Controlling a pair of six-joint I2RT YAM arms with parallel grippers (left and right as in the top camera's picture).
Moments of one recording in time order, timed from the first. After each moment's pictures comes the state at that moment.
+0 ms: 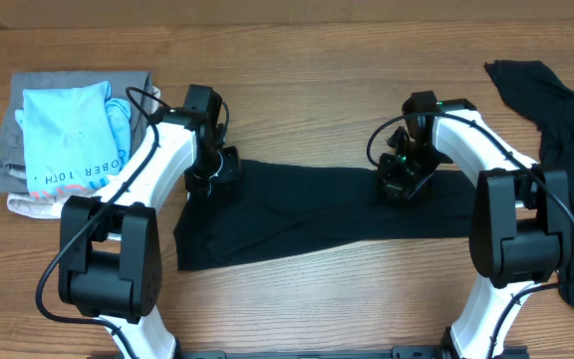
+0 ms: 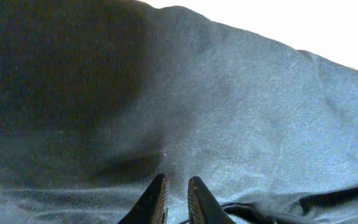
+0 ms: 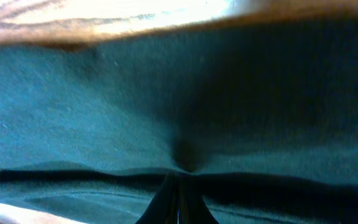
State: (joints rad) left arm -0.19 1.90 1.33 -0.94 0.19 -0.36; right arm 0.11 2.03 1.38 -1.10 -0.33 0.23
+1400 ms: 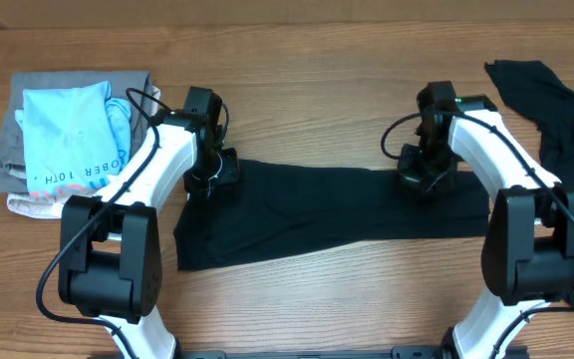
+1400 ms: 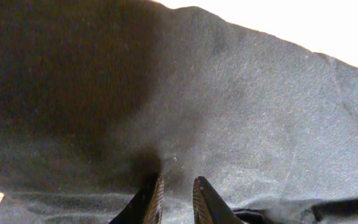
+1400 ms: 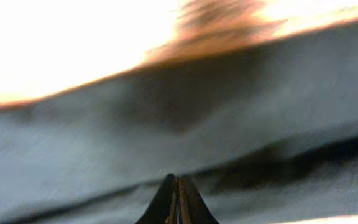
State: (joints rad) left arm -0.19 1.90 1.32 -0.93 0.17 -0.37; right arm 0.07 1.93 1.36 -1.06 -0.06 0.37
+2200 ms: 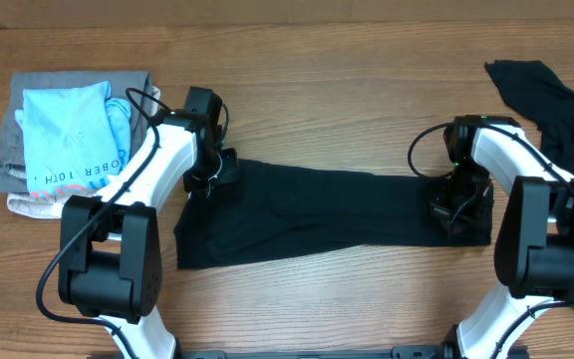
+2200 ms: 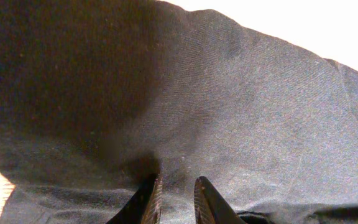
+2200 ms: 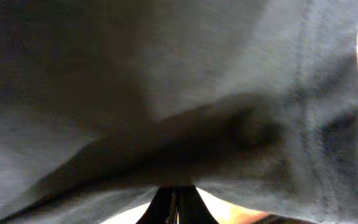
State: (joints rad) left arm -0.19 1.90 1.32 -0.93 0.16 -0.37; right arm -0.07 1.96 1.24 -1.27 0.10 0.54
